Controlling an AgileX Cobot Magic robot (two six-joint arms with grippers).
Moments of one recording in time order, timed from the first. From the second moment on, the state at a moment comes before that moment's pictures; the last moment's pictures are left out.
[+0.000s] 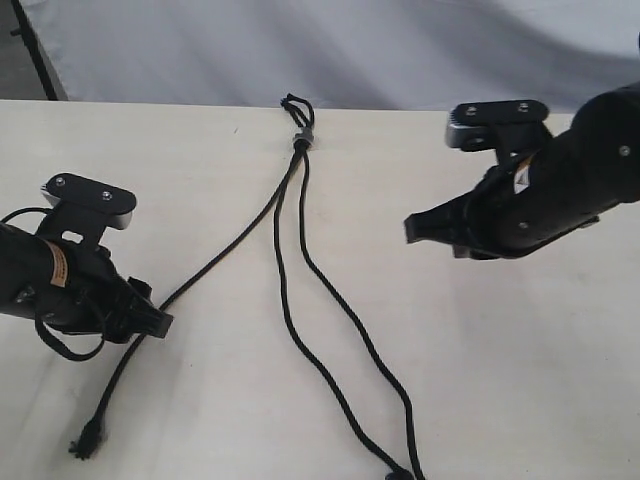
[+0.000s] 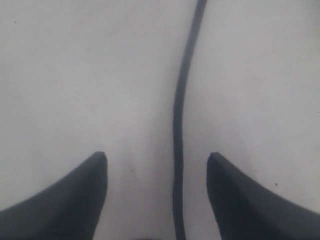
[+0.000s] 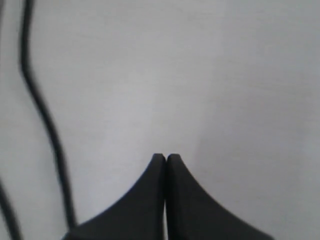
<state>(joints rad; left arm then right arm) -0.32 1.53 -0.58 0.26 0.22 -0.32 0.30 1.54 -0.88 -0.07 0.51 0.27</state>
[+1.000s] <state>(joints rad) -0.32 1.53 -0.58 0.26 0.29 -0.33 0.71 1.88 -0.95 0.04 0.50 0.20</state>
